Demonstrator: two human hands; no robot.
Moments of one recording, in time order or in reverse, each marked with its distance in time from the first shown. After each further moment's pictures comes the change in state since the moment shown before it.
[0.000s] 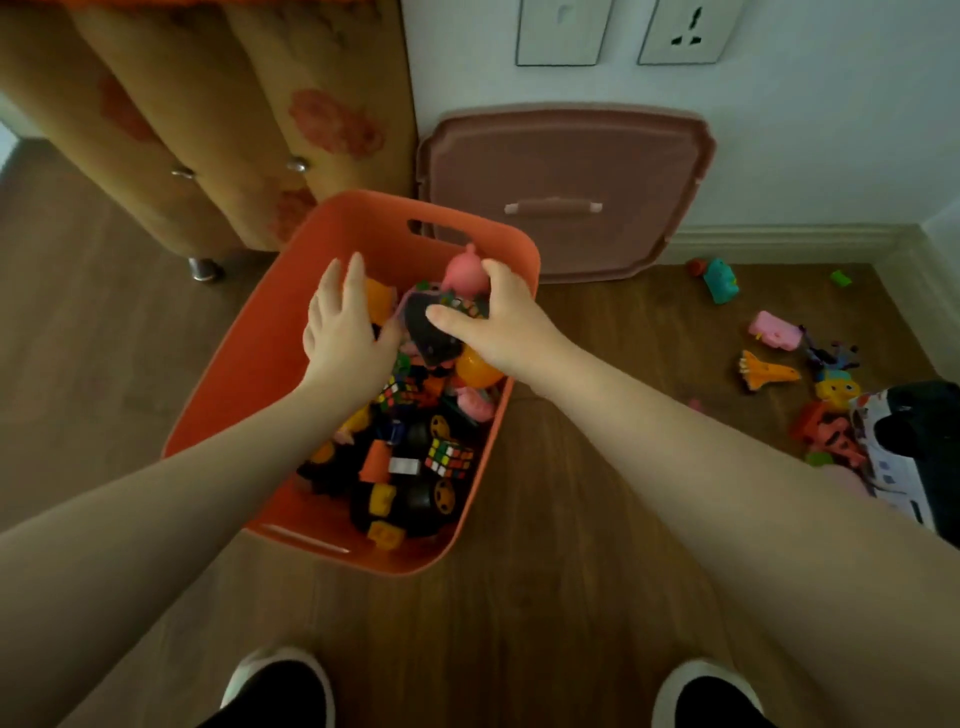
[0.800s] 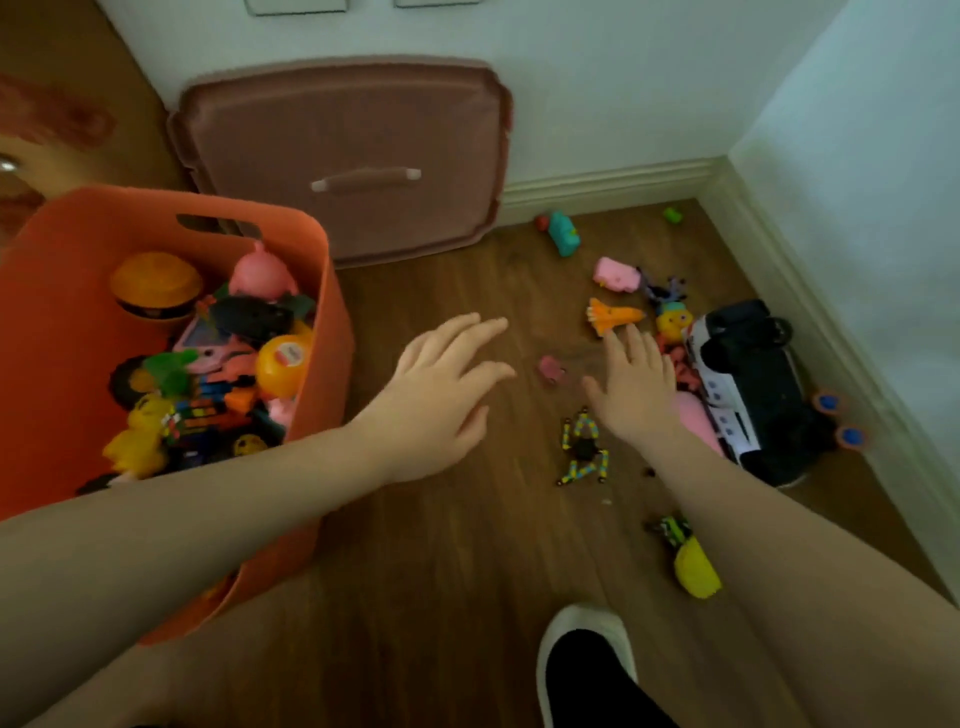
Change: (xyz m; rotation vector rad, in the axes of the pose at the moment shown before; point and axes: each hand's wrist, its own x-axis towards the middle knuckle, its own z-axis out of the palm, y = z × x) left_hand -0.067 0.138 0.113 0.198 -0.359 1.026; right_hand -0.103 0.255 -0.134 -0.695 0.343 0.446
